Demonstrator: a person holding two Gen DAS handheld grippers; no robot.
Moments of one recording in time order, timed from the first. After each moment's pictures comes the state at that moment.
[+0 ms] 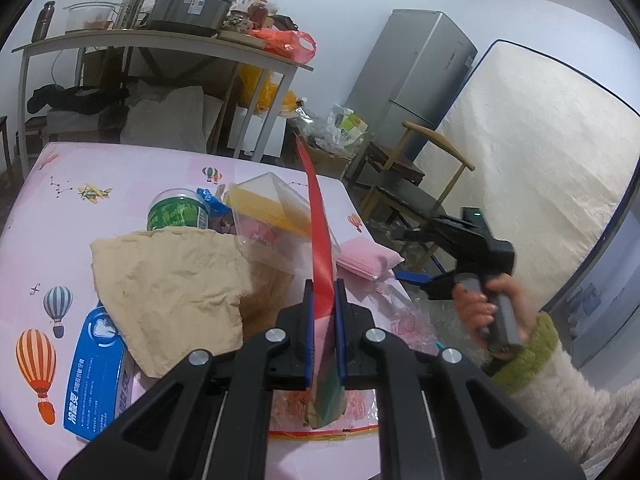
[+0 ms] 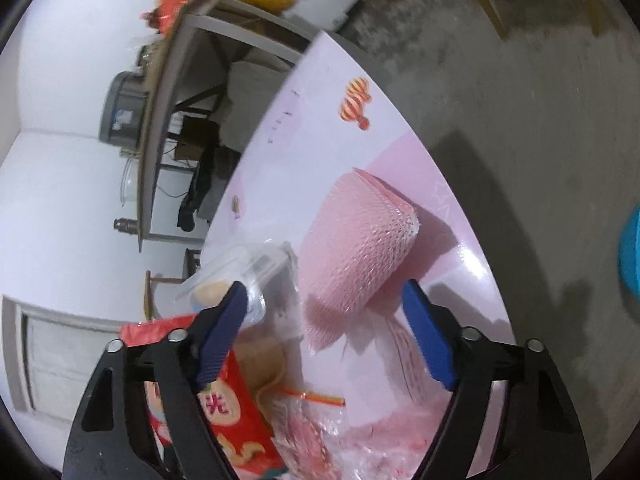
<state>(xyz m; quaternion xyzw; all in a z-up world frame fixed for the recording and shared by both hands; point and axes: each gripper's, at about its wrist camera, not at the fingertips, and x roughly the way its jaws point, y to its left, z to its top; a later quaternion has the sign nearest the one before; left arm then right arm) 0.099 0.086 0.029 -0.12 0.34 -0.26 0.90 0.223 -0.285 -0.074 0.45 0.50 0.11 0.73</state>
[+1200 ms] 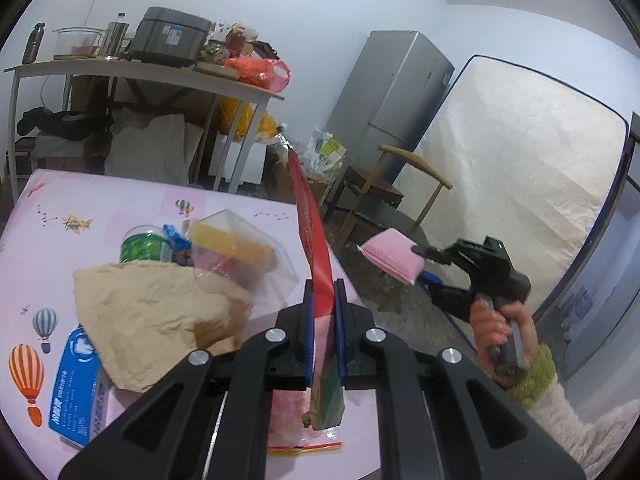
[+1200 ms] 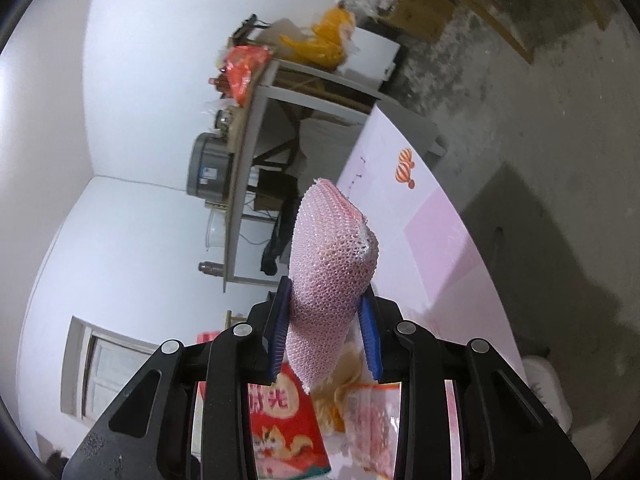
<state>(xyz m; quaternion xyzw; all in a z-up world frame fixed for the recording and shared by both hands) 0.086 0.060 0.057 -0.13 0.28 -0.29 0.91 0.142 -0.345 -0.019 0.54 0.35 0.17 0.74</state>
